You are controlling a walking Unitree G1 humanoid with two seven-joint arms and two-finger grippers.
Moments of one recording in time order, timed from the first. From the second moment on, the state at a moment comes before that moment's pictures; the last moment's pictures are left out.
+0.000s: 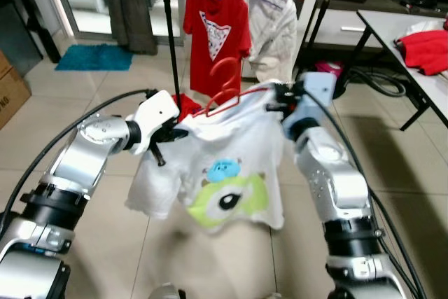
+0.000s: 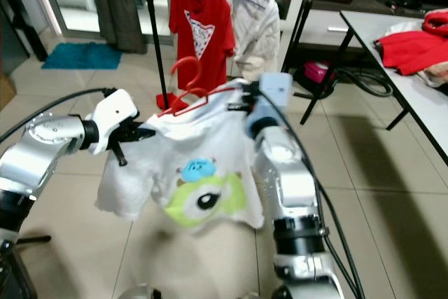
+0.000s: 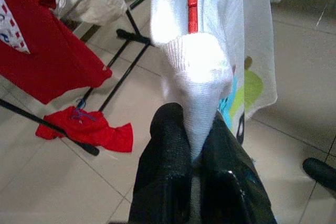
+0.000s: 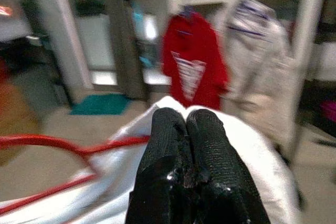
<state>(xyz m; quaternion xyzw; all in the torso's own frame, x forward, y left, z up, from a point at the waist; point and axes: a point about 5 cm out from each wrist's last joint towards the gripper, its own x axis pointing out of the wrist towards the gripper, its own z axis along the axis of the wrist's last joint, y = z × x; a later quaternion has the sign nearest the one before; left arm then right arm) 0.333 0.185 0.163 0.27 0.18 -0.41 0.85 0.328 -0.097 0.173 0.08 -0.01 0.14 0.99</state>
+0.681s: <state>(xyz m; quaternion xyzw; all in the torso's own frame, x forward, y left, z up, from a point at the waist) 0.338 0.191 0.175 0.28 0.17 -0.45 0.83 0.308 -0.099 0.132 -0.01 0.10 0.19 0.98</state>
